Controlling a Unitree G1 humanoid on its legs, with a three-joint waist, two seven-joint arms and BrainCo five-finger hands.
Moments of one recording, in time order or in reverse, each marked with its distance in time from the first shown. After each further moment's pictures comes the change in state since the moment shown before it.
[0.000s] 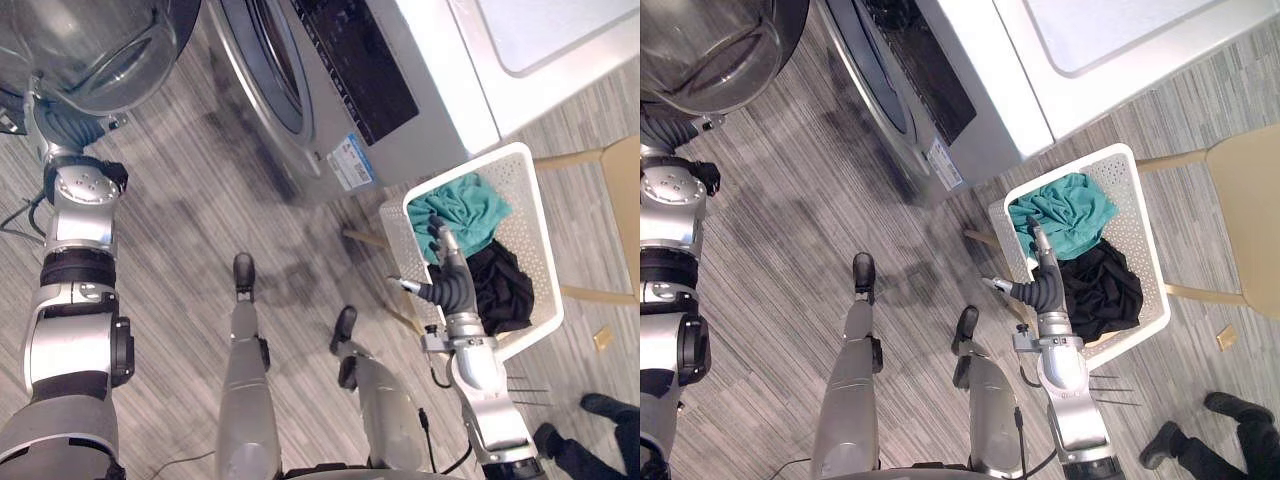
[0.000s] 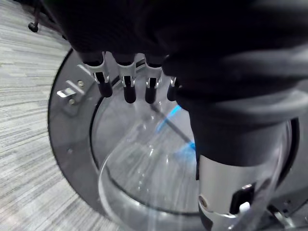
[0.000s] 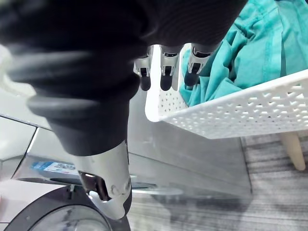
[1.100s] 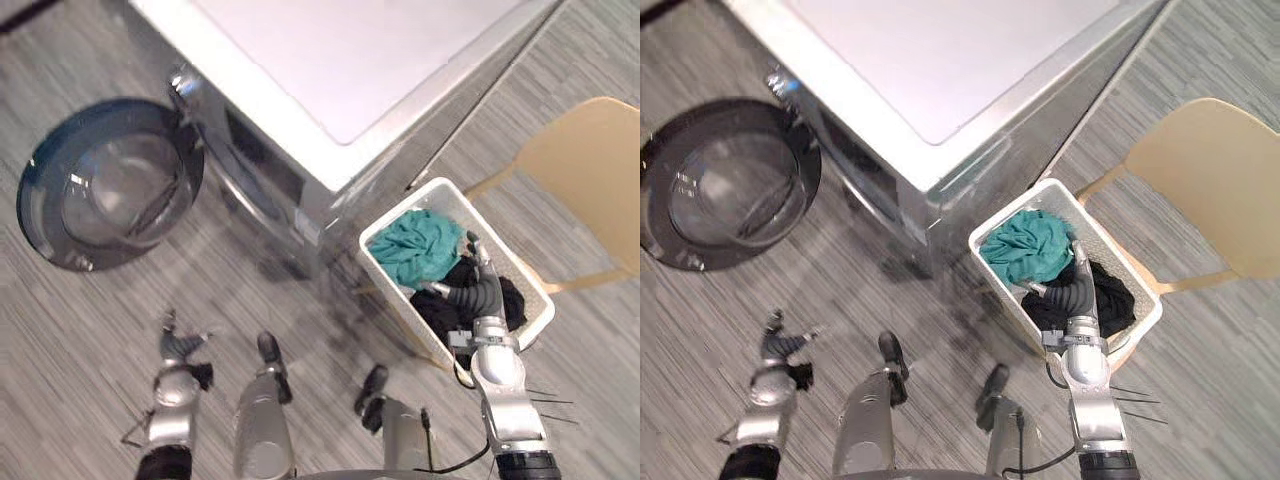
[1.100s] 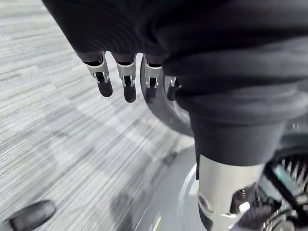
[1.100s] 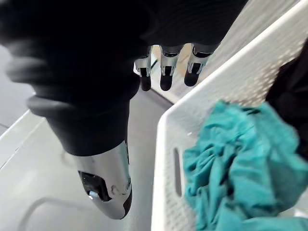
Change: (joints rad) left arm 1.064 -0.583 0.000 -0.123 -0.120 -0.102 -0.261; right arm -0.059 -0.030 -0.177 0.309 -0.159 0.107 0.002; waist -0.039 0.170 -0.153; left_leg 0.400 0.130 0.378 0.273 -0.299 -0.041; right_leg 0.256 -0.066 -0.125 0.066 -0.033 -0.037
